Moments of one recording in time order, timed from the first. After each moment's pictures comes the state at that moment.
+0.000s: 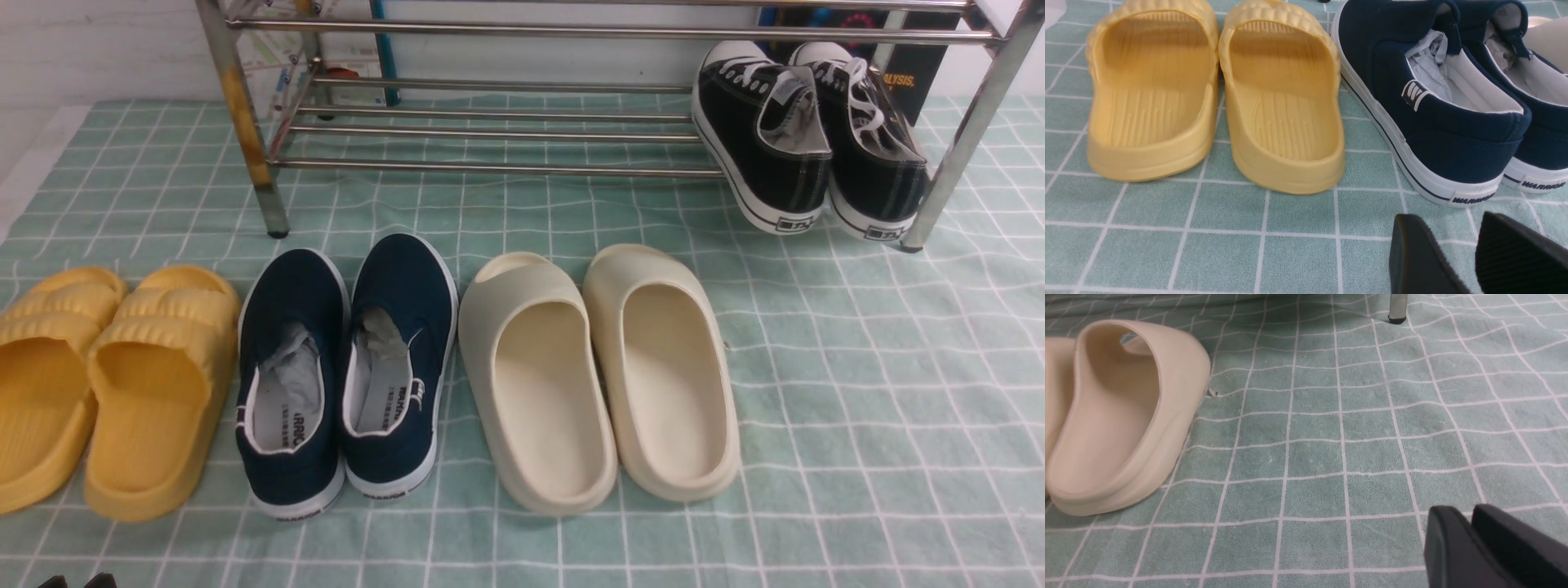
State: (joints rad) right arm 0.02 -0.01 0.02 0.06 0.39 0.09; left arm -0.06 -0.01 0.03 -0.02 0.39 -0.10
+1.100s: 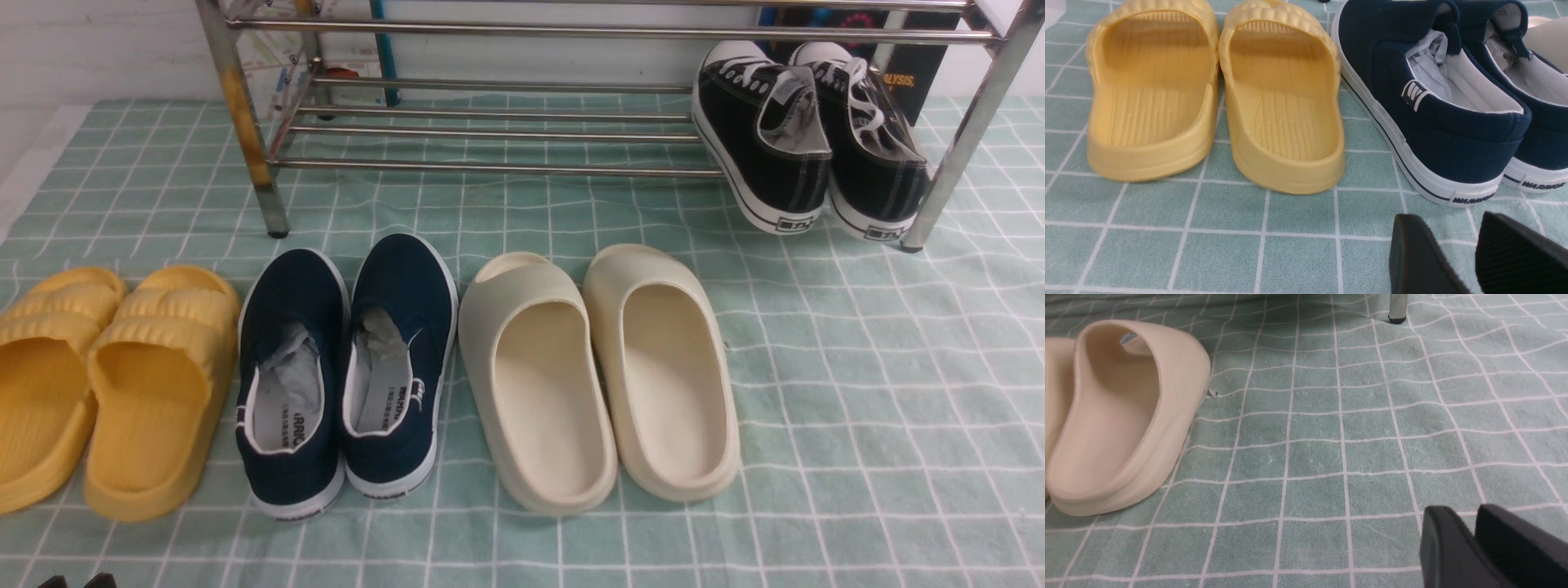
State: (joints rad) right arm 0.02 -0.01 0.02 0.06 0.39 0.09; left arm -0.06 -0.01 0.03 -0.02 0.39 -0.10
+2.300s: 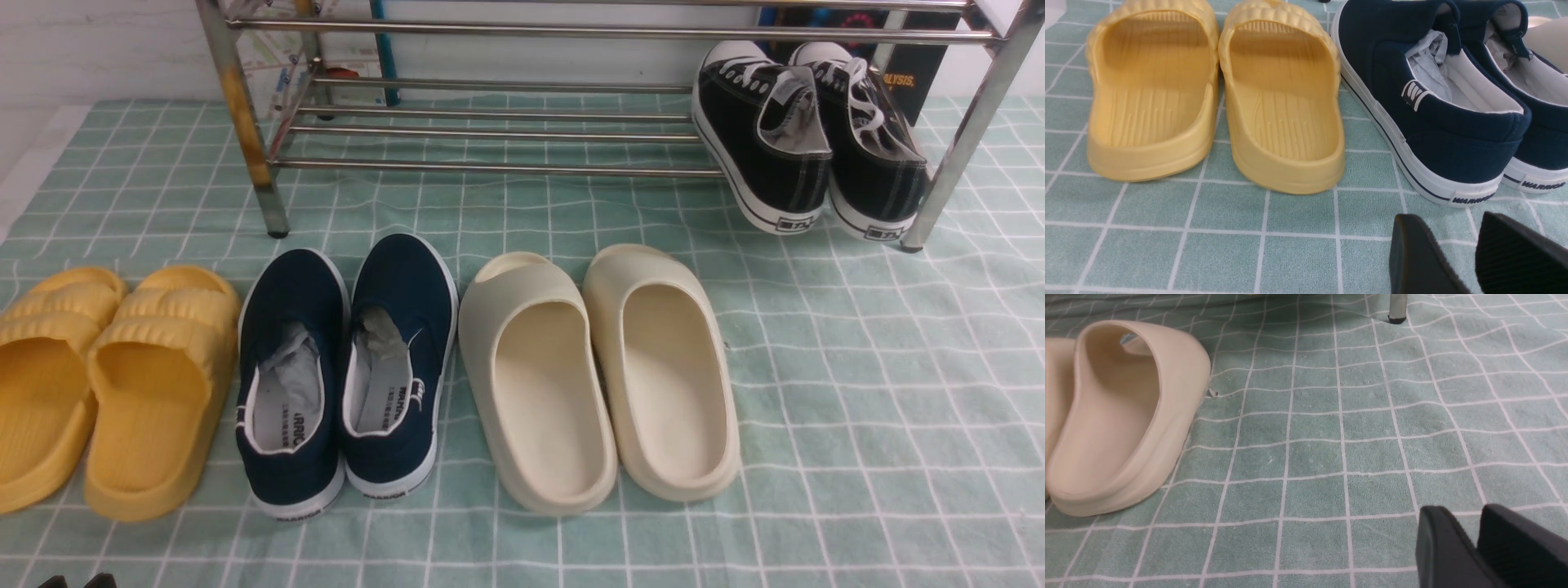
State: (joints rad) right arm 0.02 -0.01 0.02 0.06 0.39 0.10; left arm -0.06 -0.01 0.03 -0.02 0.39 -0.10
